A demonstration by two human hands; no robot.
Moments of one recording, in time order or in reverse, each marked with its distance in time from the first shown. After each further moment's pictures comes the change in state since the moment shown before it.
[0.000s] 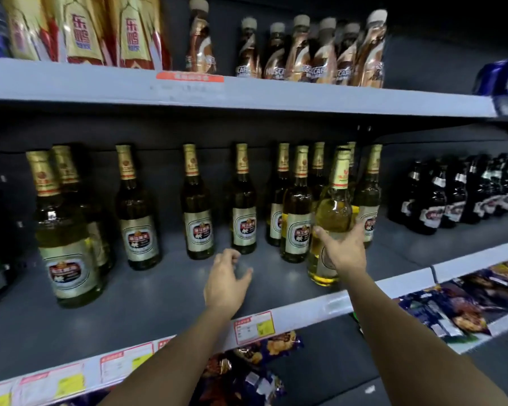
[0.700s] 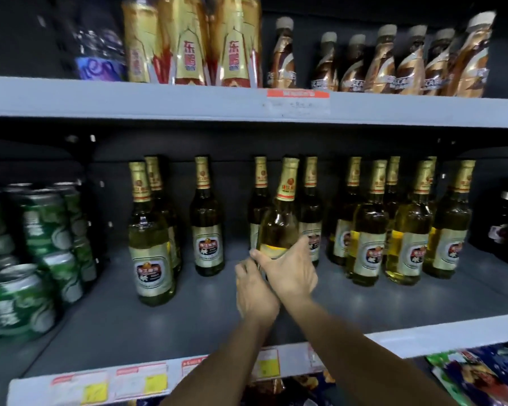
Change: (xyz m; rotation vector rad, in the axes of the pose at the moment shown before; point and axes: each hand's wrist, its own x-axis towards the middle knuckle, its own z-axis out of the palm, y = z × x) left_hand 0.013 -0.032 -0.051 -0.014 0.126 -0.193; right_hand -0.123 -0.103 0.160 -0.155 -0.167 -0.166
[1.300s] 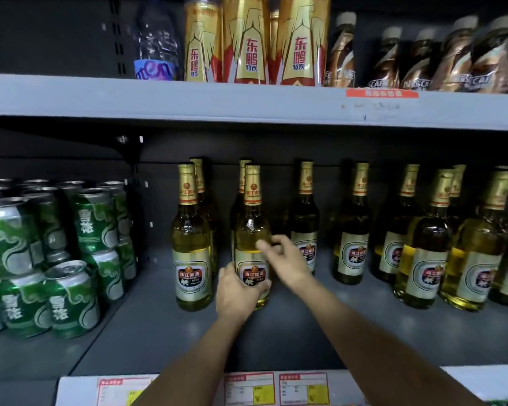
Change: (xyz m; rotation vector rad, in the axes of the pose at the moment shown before) left_hand 0.057 -0.068 -0.071 0.003 0.086 -0.151; right_hand 0.024 -0.037 0.071 0.196 -0.526 -0.172
